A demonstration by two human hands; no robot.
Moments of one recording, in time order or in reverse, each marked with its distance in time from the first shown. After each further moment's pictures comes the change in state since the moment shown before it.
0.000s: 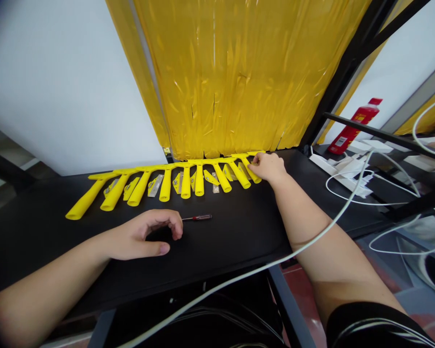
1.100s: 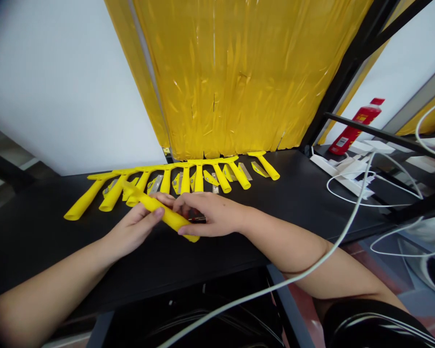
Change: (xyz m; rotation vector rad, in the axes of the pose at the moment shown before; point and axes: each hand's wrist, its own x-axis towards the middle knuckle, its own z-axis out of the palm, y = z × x) left_hand 0.009 -0.008 0.012 -0.179 0.498 0.059; right_hand -0.130 -0.124 -0.014 0.865 -0.409 -1.183
